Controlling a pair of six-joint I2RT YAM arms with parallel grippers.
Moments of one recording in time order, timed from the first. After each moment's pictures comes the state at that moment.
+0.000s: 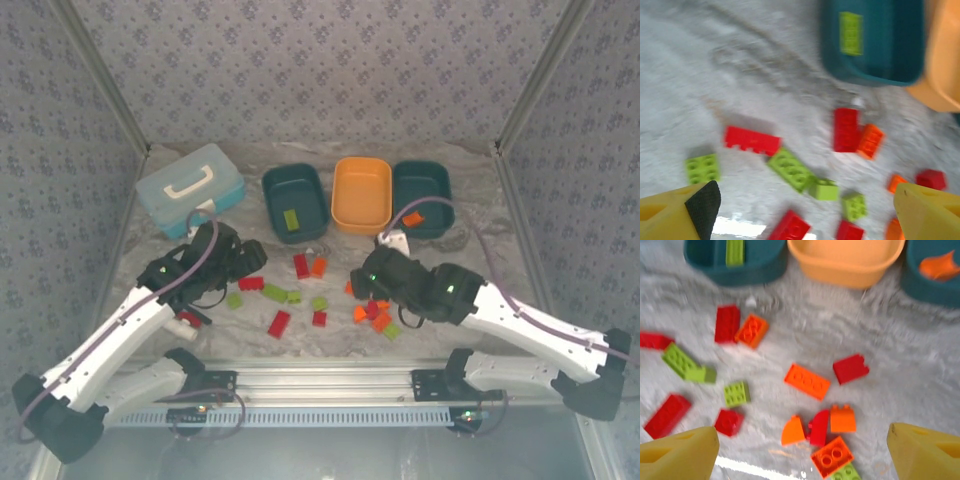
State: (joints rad) left arm -0.58 0.94 0.88 -0.87 -0.15 -0.96; right arm 1.08 1.03 1.02 -0.98 0.43 0.75
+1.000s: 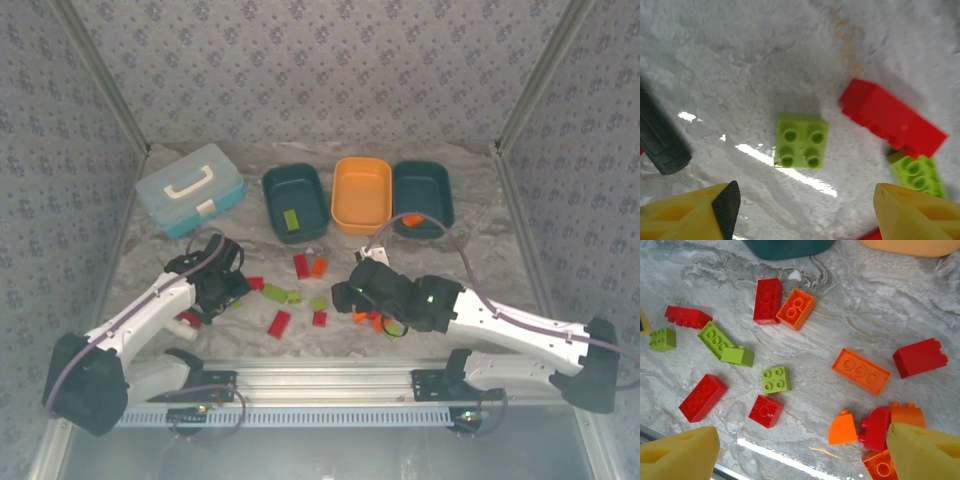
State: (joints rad) left arm -0.45 1.13 0.68 -0.88 -0.06 -1.06; right arm 1.11 1.06 0.89 -0.72 0.30 0.77
